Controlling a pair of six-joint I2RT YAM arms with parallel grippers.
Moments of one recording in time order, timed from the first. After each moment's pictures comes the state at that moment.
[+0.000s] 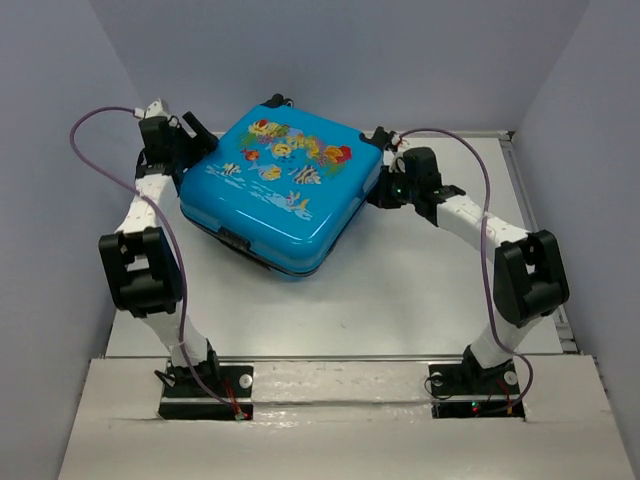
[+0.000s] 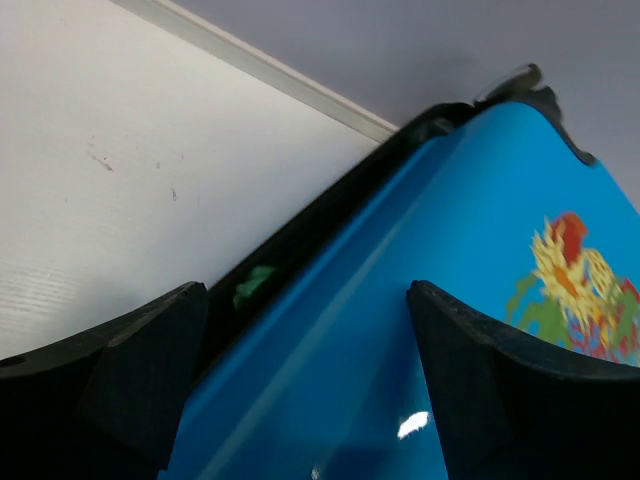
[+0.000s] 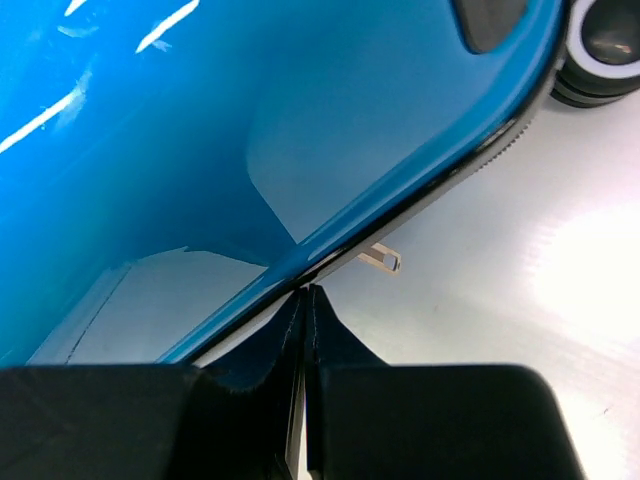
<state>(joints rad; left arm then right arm) 0.15 1.84 1.48 -0.09 0.21 -0.51 0.37 1.68 1.21 -0.10 -0.29 0.35</state>
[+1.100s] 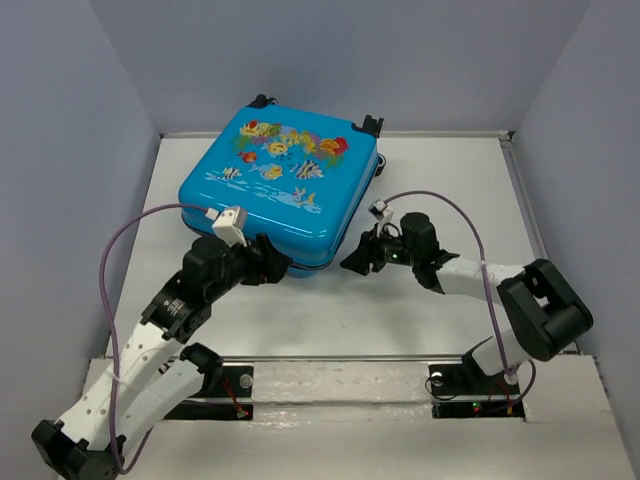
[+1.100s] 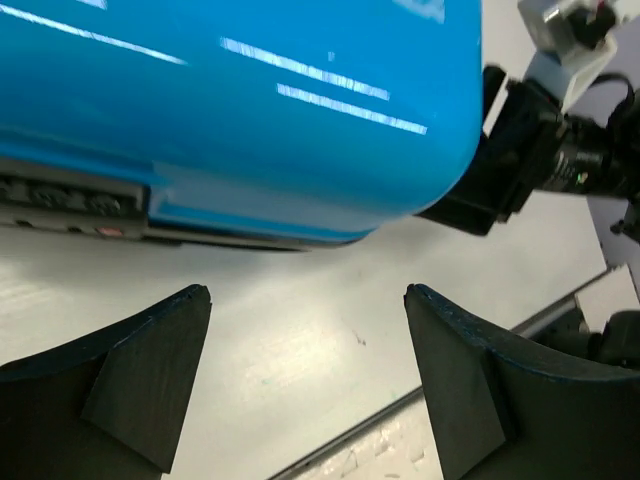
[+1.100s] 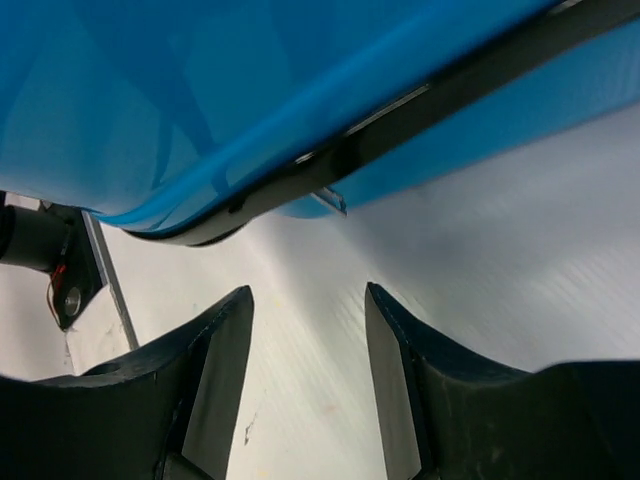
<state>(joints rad) -0.52 0.65 0.70 -0.43 0.06 -0.56 0.52 1.46 0.61 0.45 -0.60 0.37</state>
